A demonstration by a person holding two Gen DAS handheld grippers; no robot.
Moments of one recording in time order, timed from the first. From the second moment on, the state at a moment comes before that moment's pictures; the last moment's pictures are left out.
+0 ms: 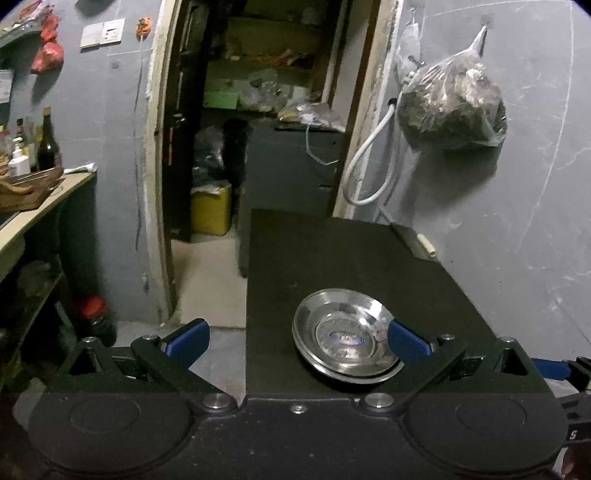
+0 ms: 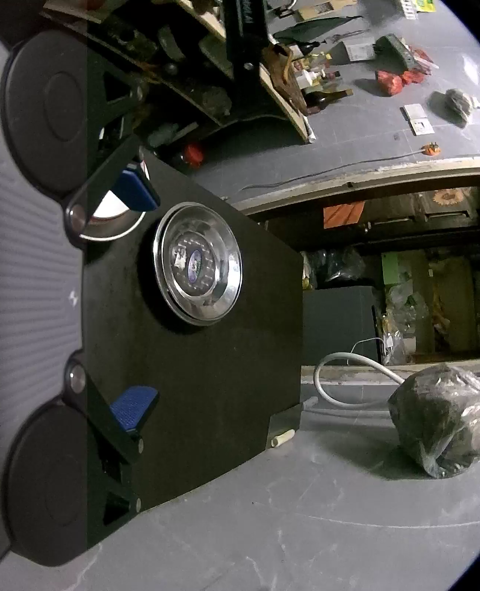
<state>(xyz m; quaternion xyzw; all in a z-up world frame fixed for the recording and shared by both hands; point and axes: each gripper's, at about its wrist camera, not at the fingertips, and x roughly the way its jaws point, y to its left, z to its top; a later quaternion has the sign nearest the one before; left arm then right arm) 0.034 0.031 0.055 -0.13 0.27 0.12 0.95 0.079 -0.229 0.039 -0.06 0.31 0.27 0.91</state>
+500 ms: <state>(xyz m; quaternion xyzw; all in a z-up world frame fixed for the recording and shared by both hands) 0.022 0.013 0.064 -0.13 0.32 0.17 0.92 0.075 -0.252 0.030 -0.05 0.33 0.29 0.90</state>
